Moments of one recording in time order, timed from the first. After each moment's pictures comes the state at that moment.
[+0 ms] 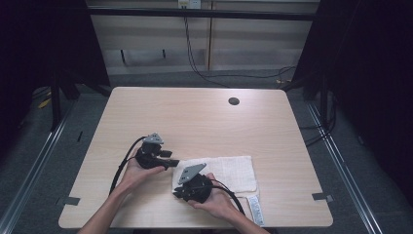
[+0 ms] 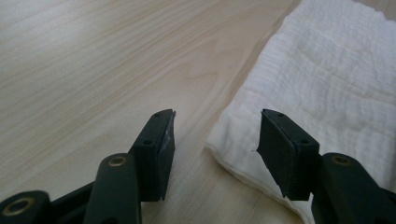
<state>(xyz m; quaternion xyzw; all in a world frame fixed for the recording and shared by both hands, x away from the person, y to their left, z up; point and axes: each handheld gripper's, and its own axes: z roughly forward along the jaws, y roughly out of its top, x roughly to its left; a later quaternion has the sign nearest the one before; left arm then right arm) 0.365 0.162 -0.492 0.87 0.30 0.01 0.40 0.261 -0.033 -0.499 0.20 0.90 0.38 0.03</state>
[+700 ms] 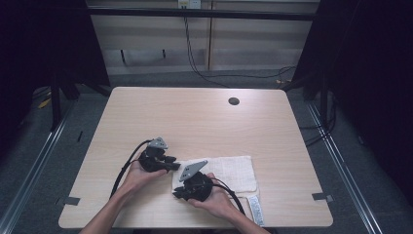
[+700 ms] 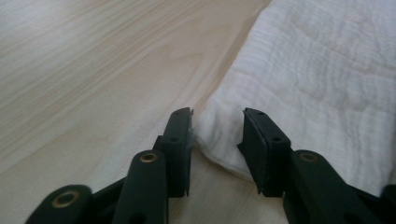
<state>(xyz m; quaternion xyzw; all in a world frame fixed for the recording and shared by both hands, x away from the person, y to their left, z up) 0.358 0.153 -0.501 0.88 0.26 0.00 0.39 0.266 -0.034 -0.500 0.22 0.90 0.39 -0.01</state>
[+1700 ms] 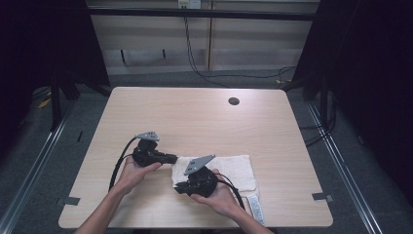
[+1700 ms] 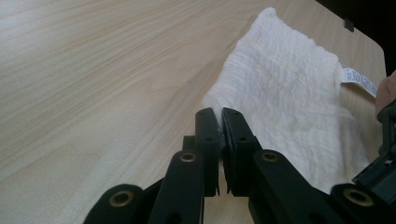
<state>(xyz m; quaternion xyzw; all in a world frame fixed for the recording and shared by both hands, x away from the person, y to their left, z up) 0.364 0.173 -0.475 0.84 0.29 -0.06 0.45 0.265 -0.047 -0.471 0.23 0.88 0.42 -0.01</state>
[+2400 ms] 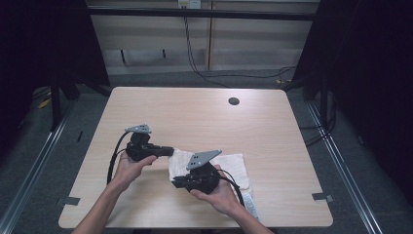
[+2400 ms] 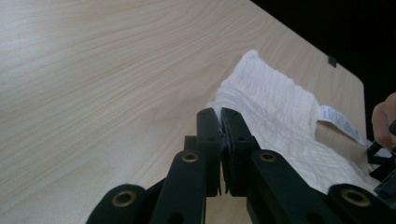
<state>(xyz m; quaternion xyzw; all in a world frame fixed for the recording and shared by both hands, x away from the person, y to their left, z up) 0.364 0.186 -0.451 0.82 0.31 -0.05 0.48 0.261 -0.049 -0.440 0.23 0.85 0.47 0.00</state>
